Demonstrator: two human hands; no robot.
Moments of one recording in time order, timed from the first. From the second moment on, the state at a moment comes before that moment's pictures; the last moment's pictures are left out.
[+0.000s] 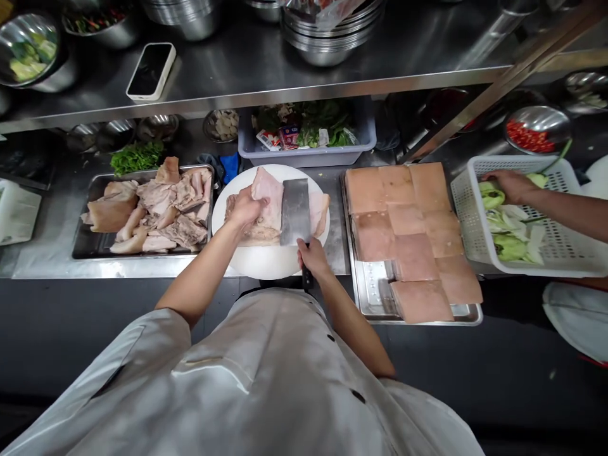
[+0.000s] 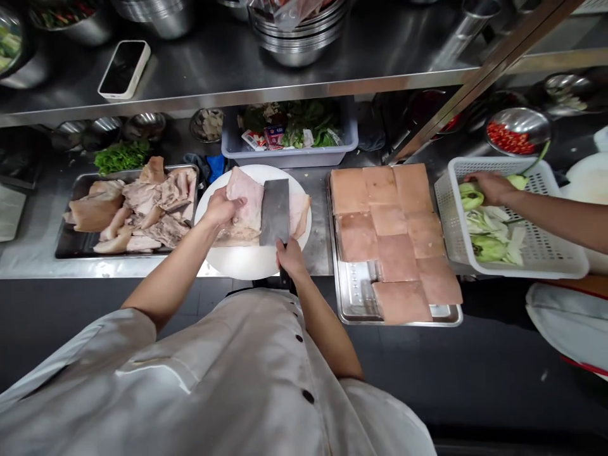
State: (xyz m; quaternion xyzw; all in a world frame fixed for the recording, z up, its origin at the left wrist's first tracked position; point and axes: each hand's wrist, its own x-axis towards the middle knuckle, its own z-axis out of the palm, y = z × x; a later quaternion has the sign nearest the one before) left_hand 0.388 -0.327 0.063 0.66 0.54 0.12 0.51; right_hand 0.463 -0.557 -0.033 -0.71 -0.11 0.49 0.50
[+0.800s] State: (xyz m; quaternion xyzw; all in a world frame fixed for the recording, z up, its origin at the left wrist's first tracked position) left_hand 0.444 -0.328 0.101 0.83 0.36 0.01 0.43; right_hand 0.421 -0.547 -0.026 -0.68 -0.11 0.49 0.54
